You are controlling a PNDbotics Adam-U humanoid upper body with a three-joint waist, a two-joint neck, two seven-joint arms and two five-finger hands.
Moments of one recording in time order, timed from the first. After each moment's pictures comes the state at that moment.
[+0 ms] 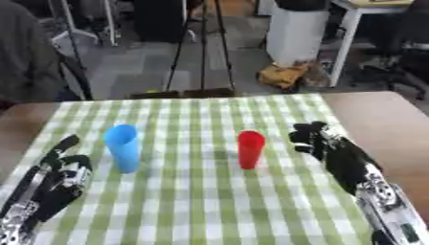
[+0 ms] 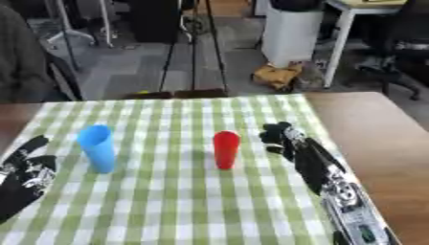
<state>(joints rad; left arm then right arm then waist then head) -0.22 0.34 -0.10 -1.63 -0.16 0.06 -0.06 -0.32 -0.22 0.00 -1.53 -0.06 0.02 0.32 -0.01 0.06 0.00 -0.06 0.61</state>
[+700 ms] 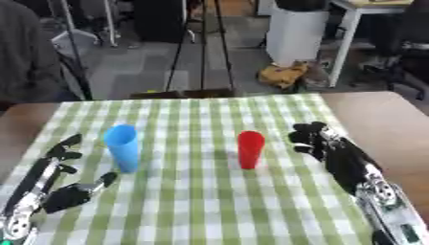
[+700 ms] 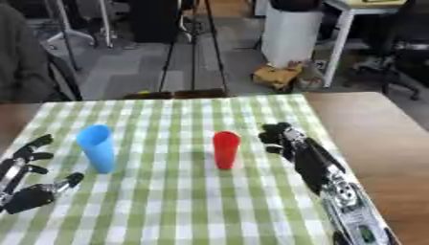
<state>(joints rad) -0.34 0.35 -0.09 -1.42 -0.47 0.06 -0.03 -0.32 -0.22 0.00 -1.53 -0.06 0.02 0.33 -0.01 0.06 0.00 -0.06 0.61</state>
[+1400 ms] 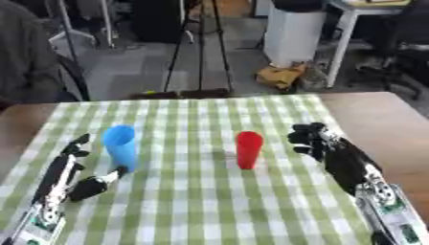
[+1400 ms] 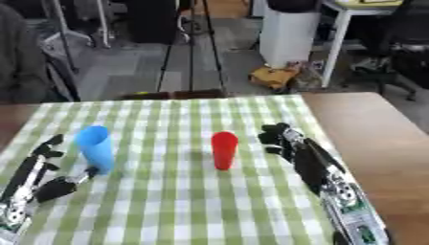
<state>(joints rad) -0.51 0.26 -0.08 -1.10 -0.55 -0.02 0.13 -0.32 -0.22 0.00 -1.53 -0.06 0.02 0.33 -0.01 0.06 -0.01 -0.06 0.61</state>
